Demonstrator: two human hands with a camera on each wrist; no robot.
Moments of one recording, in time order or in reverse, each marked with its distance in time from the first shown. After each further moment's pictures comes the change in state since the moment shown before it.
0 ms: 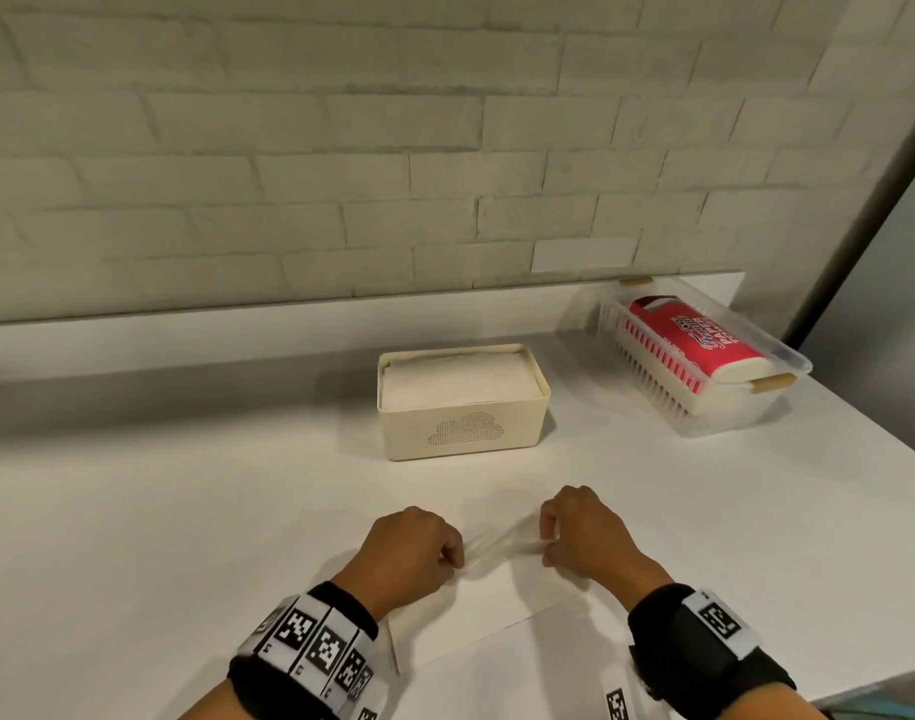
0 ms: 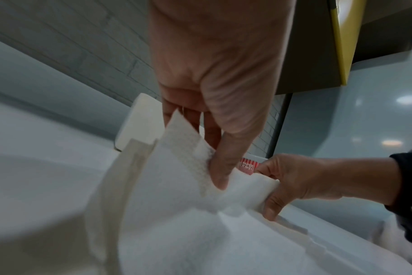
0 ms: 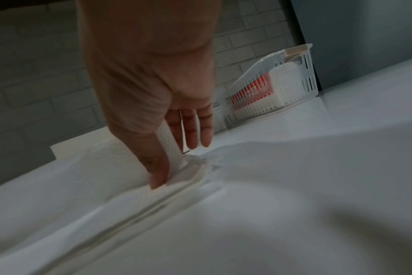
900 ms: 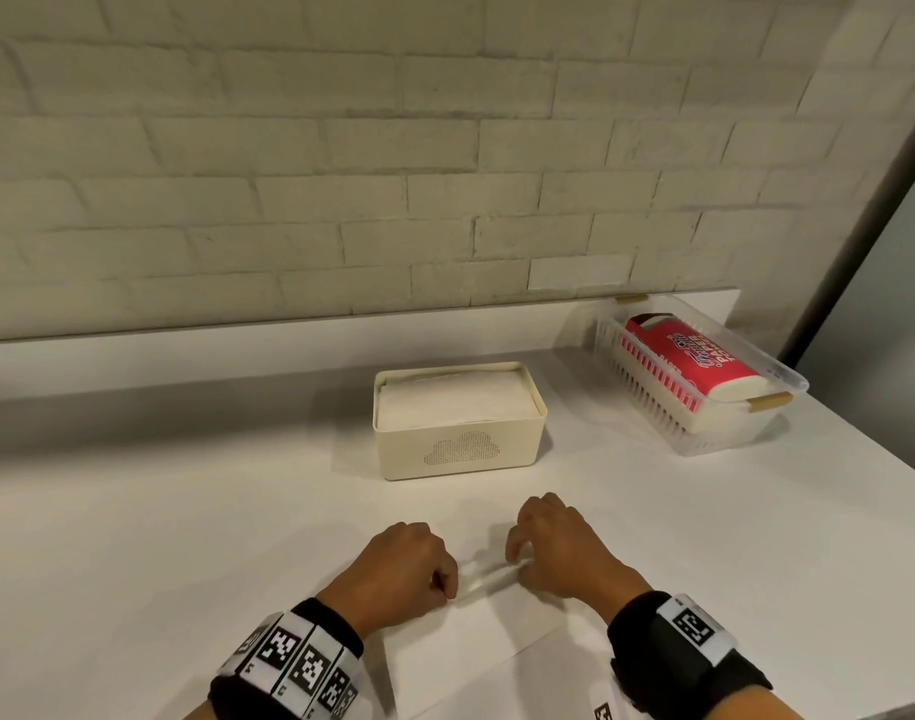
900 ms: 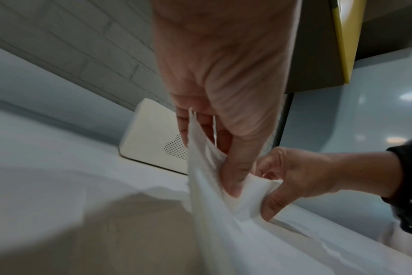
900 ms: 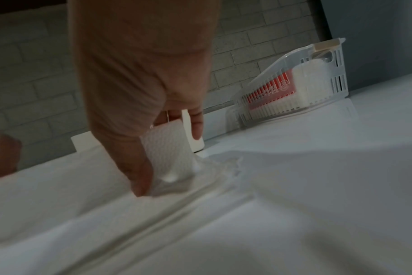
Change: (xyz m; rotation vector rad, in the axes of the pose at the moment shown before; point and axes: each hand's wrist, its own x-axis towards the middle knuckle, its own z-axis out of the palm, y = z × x) left_hand 0.002 -0.007 -0.002 0.032 0.010 0.141; right_hand 0.006 -0.012 0.001 -0.132 0.079 -0.306
